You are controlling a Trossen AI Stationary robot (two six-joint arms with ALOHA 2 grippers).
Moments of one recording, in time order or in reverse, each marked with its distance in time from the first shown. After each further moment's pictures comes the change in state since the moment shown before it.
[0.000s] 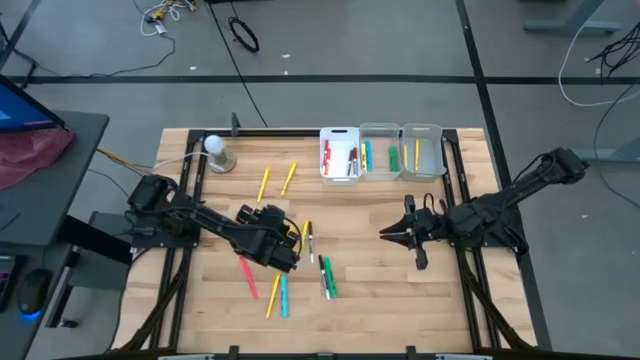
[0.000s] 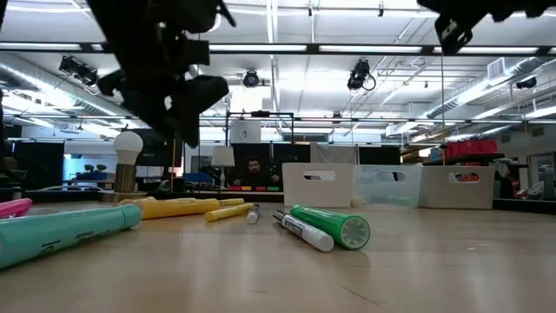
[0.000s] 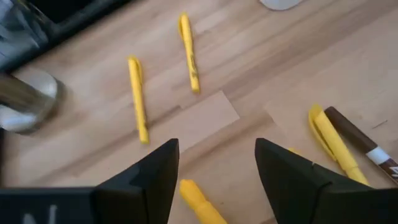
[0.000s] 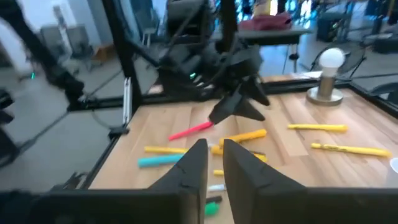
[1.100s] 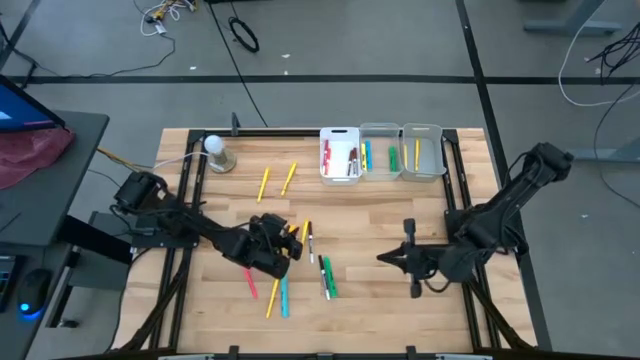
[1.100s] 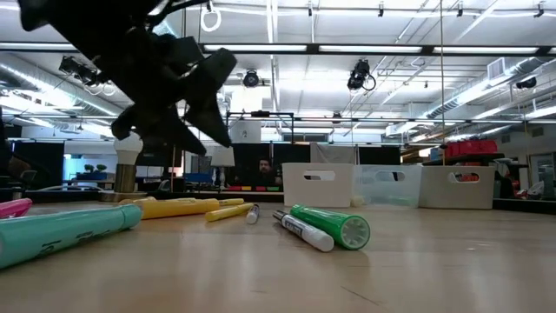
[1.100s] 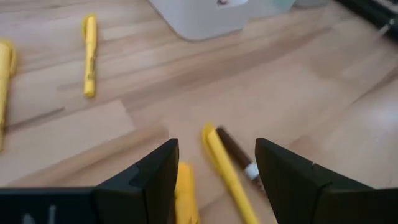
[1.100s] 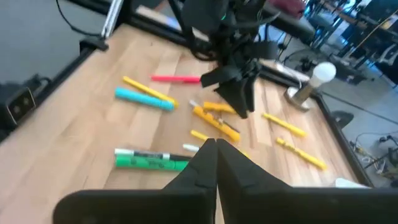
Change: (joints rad) left arm -0.056 -0.101 -0.293 0.748 -0.096 0.114; right arm 0.269 0.315 0.324 -0.383 0.336 -0.191
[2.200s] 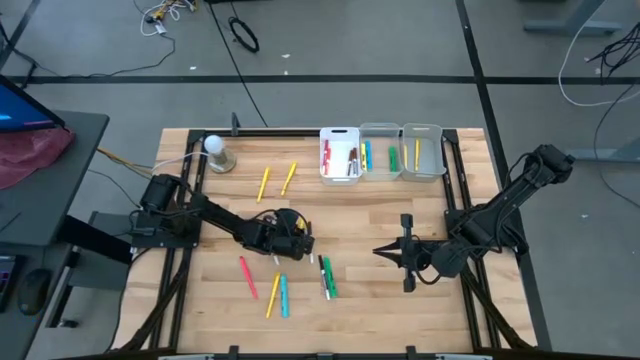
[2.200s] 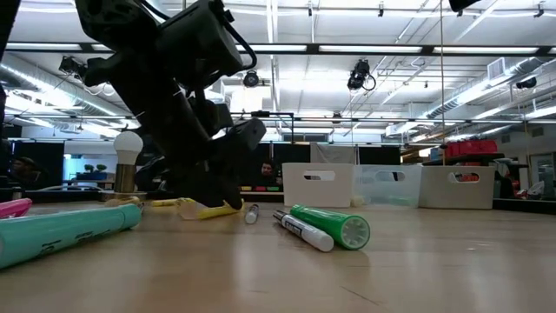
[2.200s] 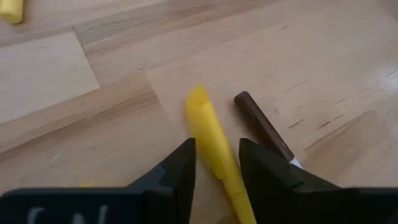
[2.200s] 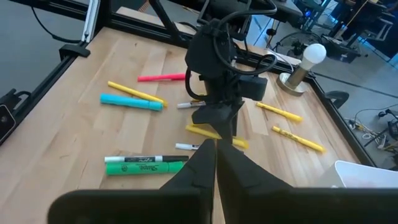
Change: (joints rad) left arm 0.161 0.180 0.002 0.187 0.303 0.058; right arm -0.053 0.010 -0.002 0.008 -0.006 0.084
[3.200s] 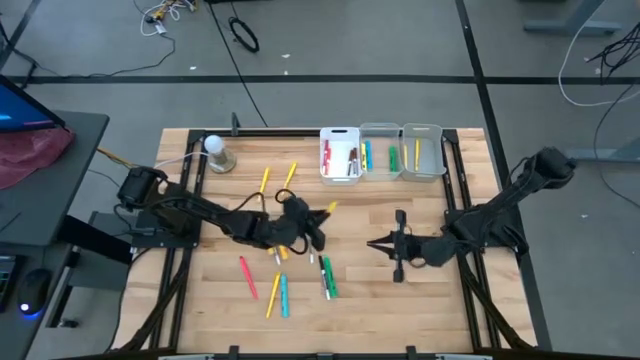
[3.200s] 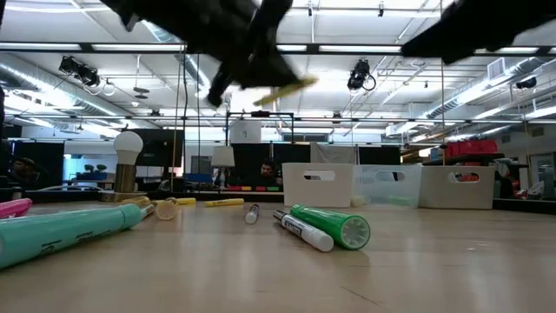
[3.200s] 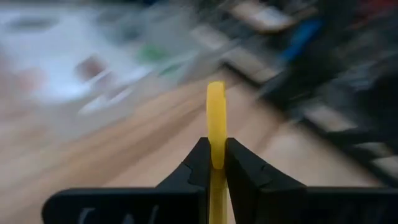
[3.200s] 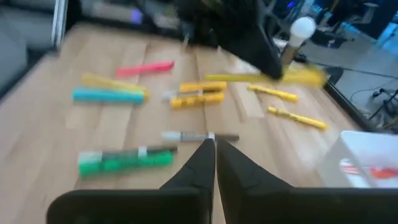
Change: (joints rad) left arm 0.003 -0.186 0.039 0.469 -0.109 0.531; right arm -0.109 0.025 -0.226 0.327 -0.028 0.034
